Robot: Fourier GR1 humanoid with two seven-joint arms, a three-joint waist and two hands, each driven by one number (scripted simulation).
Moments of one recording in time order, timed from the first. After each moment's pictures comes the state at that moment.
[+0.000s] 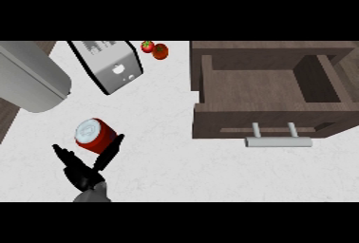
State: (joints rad) left arm -0.08 0.00 0.00 -1.05 0.66 0.98 -0.67; right arm 0.19 -0.11 -0.27 -2.22 -0.16 0.09 0.23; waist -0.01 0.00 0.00
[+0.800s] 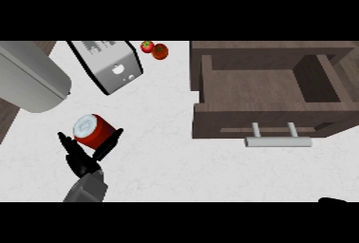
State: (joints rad) left arm -0.29 0.05 0.16 -0.66 0.67 0.70 -0.79; right arm 0.15 -0.09 -0.28 -2.23 -0.13 0.10 0.26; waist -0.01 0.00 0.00
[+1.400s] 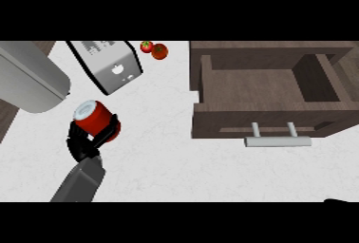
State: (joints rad) left arm -0.45 0.10 0.21 -0.48 0.66 0.52 -0.83; right arm 0.14 -0.09 -0.30 -2.25 -0.12 0.10 0.27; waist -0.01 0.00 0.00
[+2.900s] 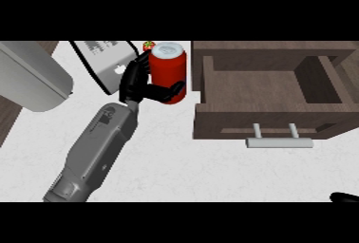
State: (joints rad) left arm -0.78 0.08 -0.17 -0.82 0.36 0.22 -0.23; right arm 0.09 -0.12 -0.33 -2.26 -0.10 0.08 0.32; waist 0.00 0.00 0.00
